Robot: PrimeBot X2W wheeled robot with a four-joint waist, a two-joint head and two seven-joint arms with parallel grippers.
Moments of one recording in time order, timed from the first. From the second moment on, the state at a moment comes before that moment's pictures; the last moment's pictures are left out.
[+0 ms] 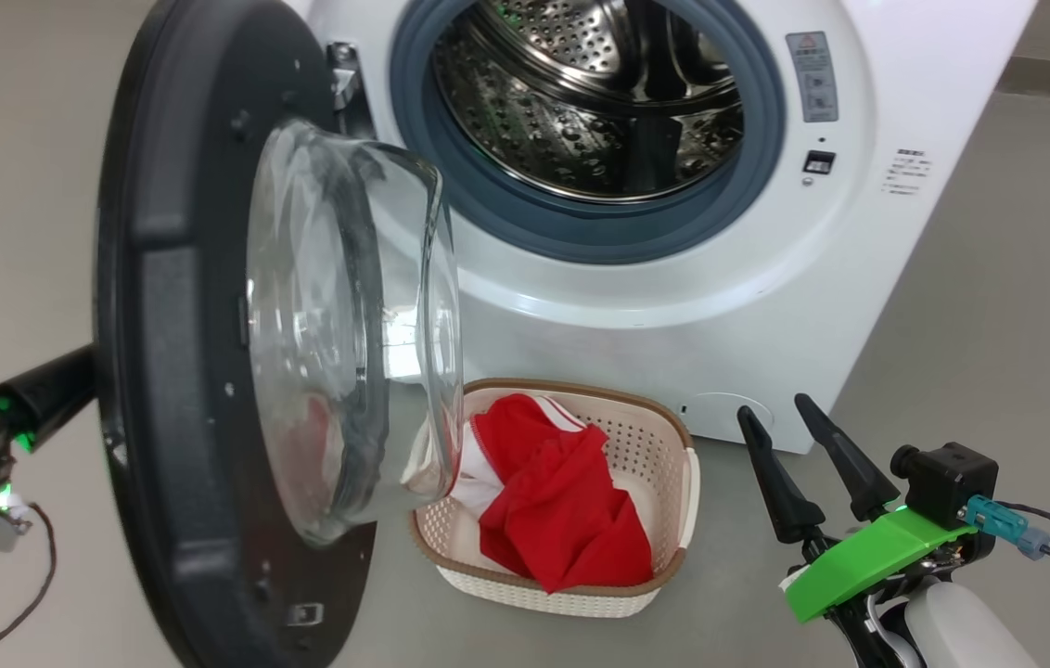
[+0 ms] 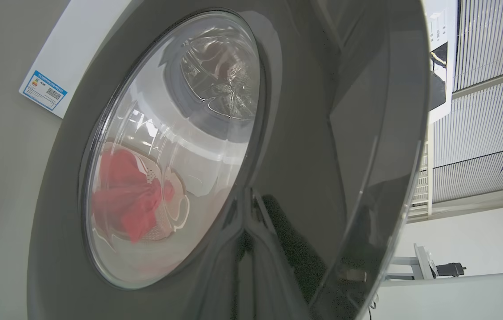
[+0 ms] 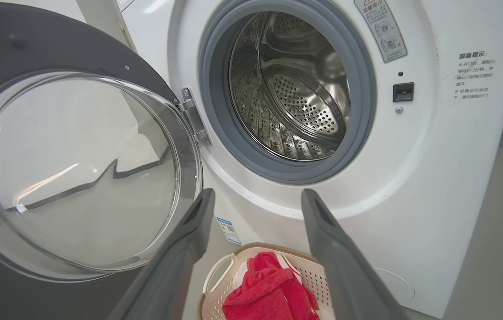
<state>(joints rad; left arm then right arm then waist) -0.43 0.37 0.08 -0.04 -1.42 0.26 1.04 -0.25 -0.19 0.25 0.34 0.51 0.12 -0.25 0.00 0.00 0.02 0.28</state>
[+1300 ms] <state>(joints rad) -0.51 0.24 0.03 -0.08 -1.29 0.21 0.80 -0.25 -0.18 0.23 0.32 0.50 0.12 -0.25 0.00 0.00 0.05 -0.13</state>
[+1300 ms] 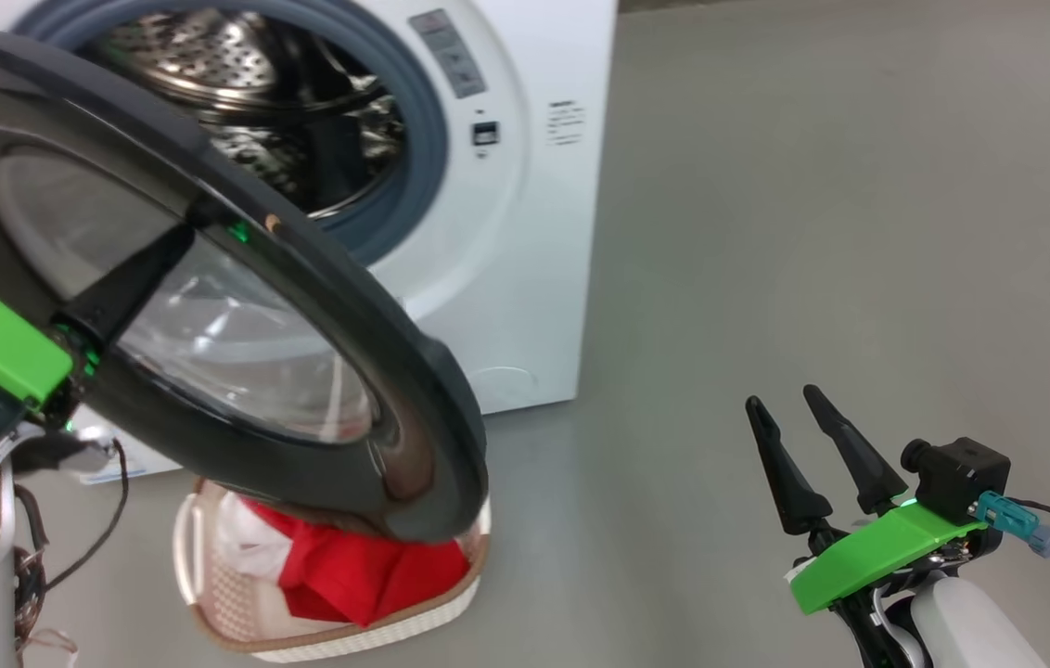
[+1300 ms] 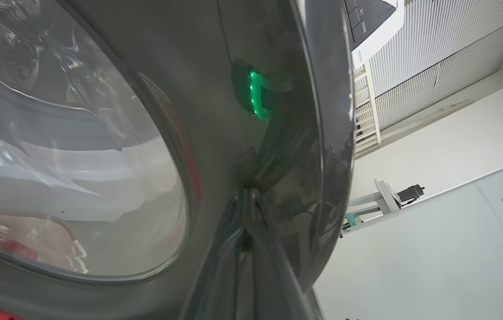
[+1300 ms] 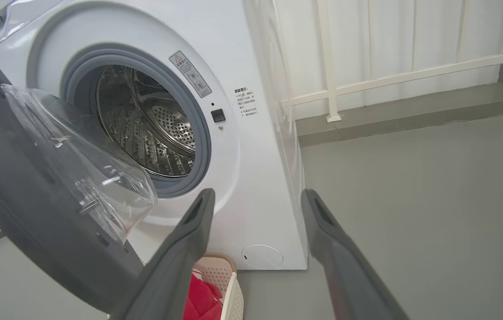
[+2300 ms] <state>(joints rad) -0.67 0.23 0.09 0.12 -1.21 0.17 0.63 -0.27 -0.16 0.21 0.31 0.49 0.12 -0.25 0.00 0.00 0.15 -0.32</state>
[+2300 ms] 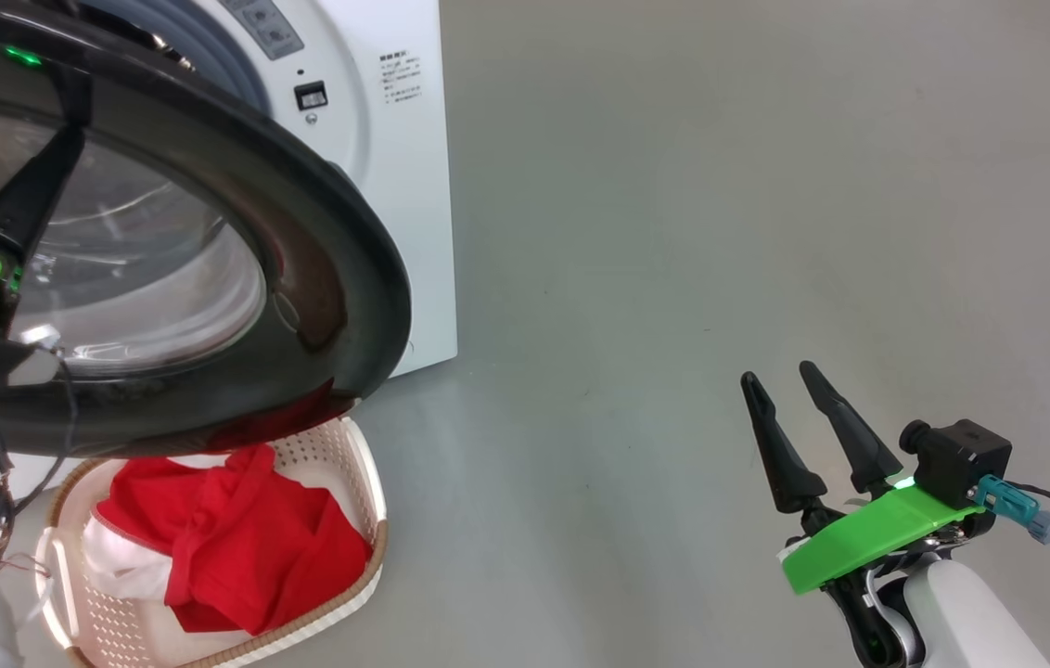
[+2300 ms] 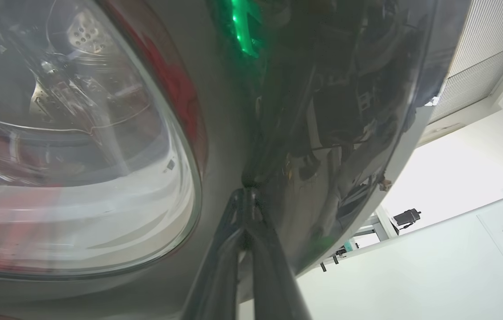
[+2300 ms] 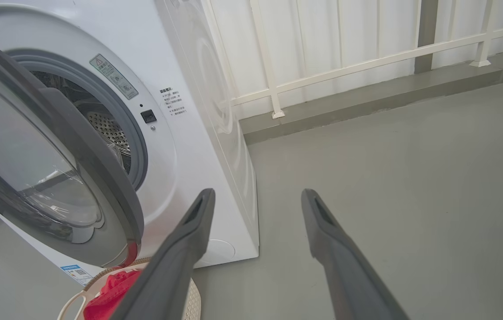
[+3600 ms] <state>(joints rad) -0.53 0.23 0.10 -0.01 -1.18 0.08 0.58 -0.27 -0.18 0.21 0.31 0.49 0.12 -0.25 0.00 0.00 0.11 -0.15</state>
